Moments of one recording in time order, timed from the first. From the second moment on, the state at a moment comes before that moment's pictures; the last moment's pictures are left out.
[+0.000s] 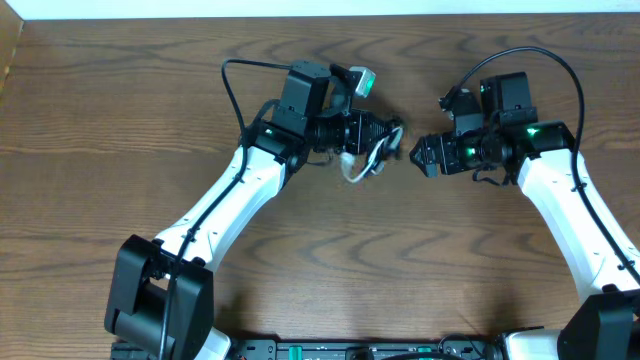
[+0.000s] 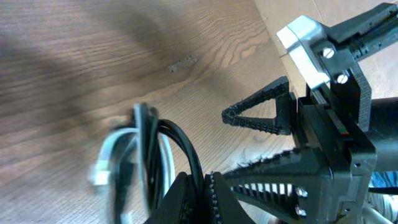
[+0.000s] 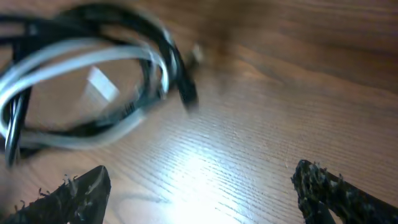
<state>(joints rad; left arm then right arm) -0.46 1.69 1.24 -0.21 0.70 -0.42 0.16 1.54 1.19 -0.77 -0.35 0.04</state>
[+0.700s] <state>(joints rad) -0.46 1.69 1.24 0.02 0.95 -0.76 0.16 1.54 1.19 -0.64 -0.31 0.39</state>
